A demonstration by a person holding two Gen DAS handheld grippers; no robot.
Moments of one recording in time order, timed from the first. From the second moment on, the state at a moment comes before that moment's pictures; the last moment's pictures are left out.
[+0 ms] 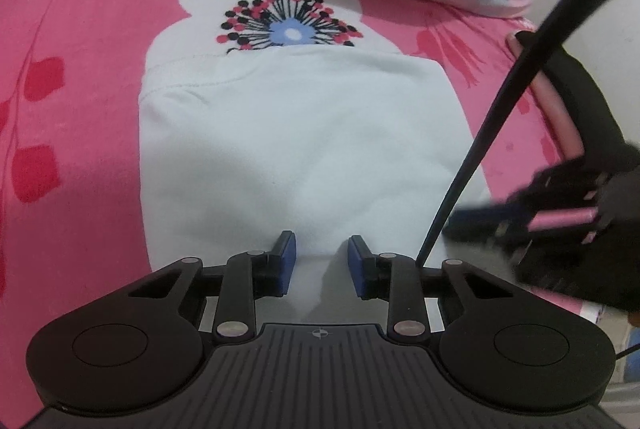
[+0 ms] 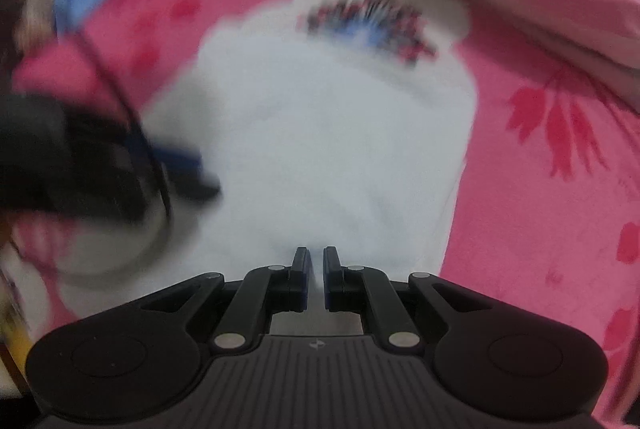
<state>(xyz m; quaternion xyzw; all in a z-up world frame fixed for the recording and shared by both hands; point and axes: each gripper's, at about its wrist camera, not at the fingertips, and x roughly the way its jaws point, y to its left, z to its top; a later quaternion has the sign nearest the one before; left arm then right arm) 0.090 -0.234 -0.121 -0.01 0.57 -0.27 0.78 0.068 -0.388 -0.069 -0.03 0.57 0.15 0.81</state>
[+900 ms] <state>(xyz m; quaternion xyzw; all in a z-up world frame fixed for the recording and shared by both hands) 0.106 -0.244 -0.128 0.01 0.60 -0.25 0.76 0.115 -0.378 -0.099 -0.05 0.54 0.12 0.83</state>
